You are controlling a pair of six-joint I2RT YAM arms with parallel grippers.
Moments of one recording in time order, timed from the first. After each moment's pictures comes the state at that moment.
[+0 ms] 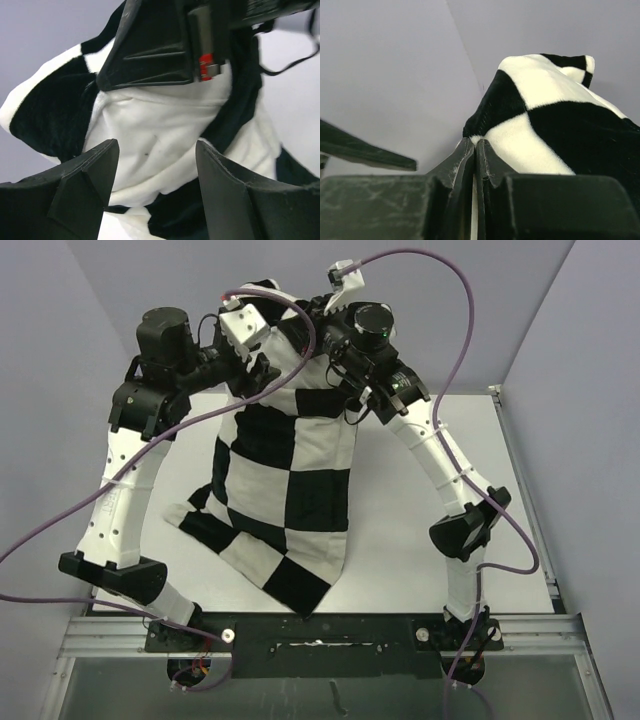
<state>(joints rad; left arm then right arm) -0.33 1.57 2.13 -0.74 0.52 0.38 0.63 1.99 2.38 -0.24 -0.17 0.32</state>
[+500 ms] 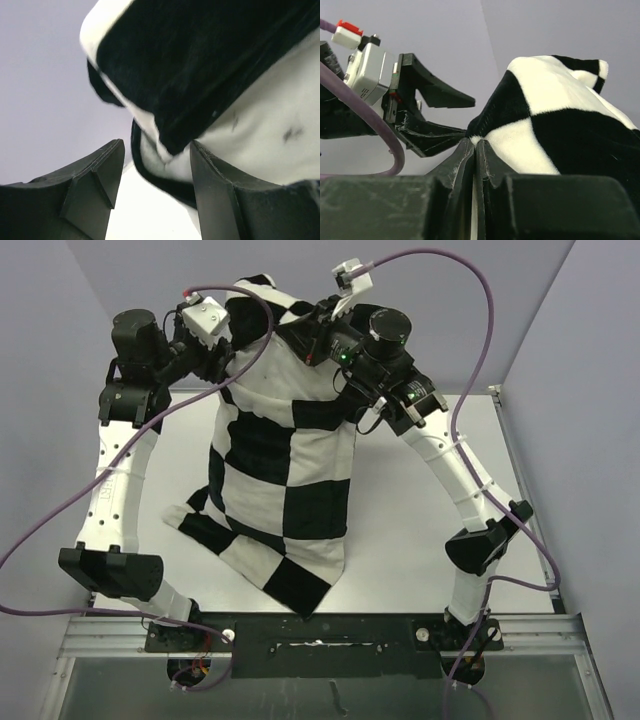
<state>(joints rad) -0.12 1.57 1.94 -0.52 0.43 0.46 0.66 1.85 2.26 -0.21 -0.23 0.30</state>
